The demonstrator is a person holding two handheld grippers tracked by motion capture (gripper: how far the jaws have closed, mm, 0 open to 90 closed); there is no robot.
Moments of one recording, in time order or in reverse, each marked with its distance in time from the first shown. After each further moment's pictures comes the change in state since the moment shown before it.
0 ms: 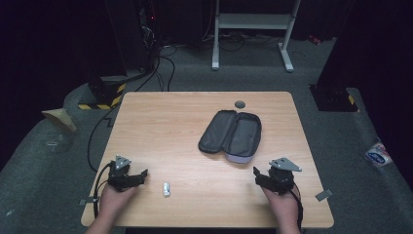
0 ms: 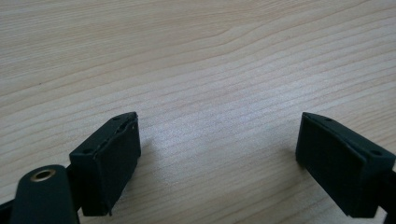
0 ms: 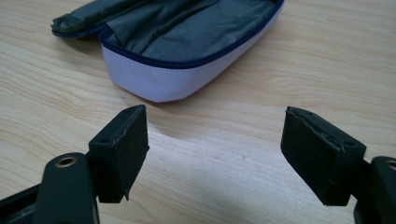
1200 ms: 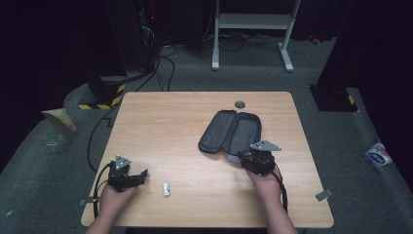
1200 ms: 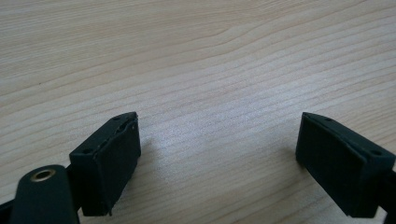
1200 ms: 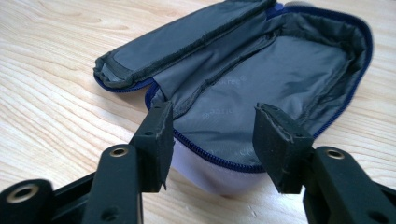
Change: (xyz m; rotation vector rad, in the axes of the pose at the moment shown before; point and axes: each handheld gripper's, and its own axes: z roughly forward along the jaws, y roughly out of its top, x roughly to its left) left arm 0.000 0.000 0.000 -0.001 -0.001 0.001; right arm 0.024 0.048 0.046 0.001 0.122 -0.038
